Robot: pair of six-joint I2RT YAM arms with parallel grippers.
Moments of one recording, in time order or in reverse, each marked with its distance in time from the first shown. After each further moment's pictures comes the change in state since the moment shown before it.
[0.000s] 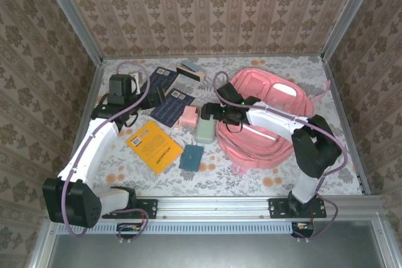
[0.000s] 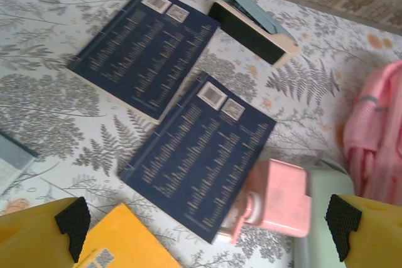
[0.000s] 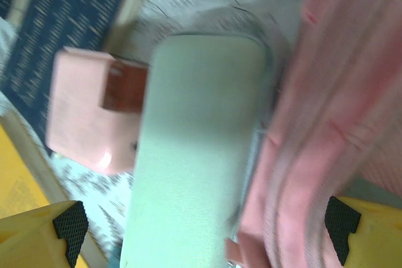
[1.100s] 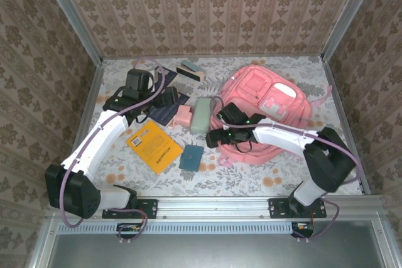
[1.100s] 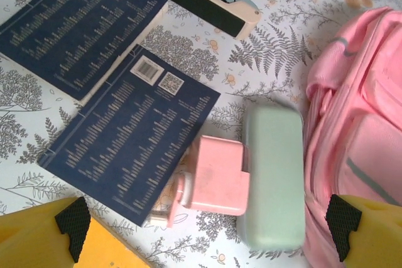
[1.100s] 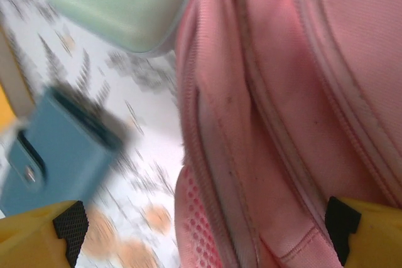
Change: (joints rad) left arm -0.150 0.084 0.113 -0.089 -0.087 -0.033; right arm 0.094 -0.150 -0.258 -0.018 -0.065 -0.252
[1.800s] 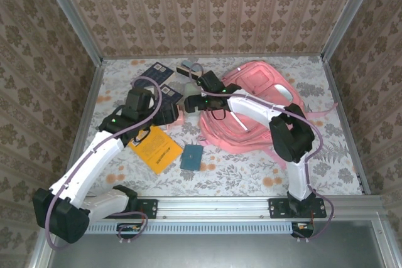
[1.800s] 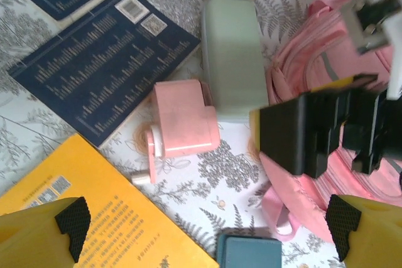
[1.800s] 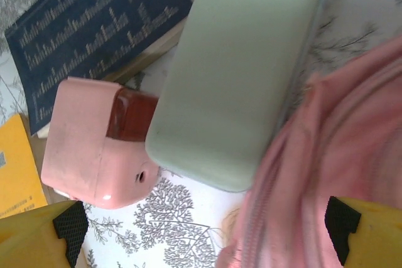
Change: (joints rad) left arm -0.118 -0.201 -0.179 -0.054 -0.047 -0.137; right arm -0.069 0.382 0.573 -0.031 0.060 -0.023
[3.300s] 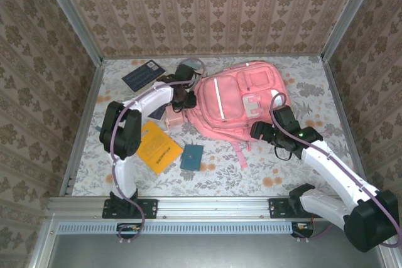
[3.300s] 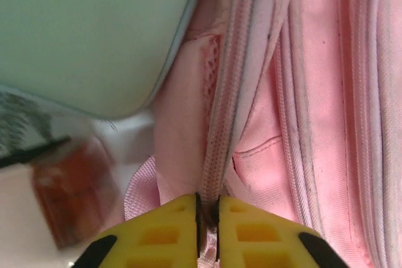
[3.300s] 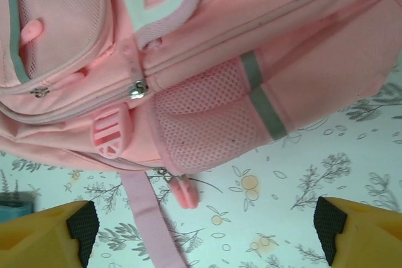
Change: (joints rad) left arm -0.020 0.897 0.585 -0.065 0.010 0.032; right arm -0.290 -0.973 -0.859 -0.174 0.077 0.216
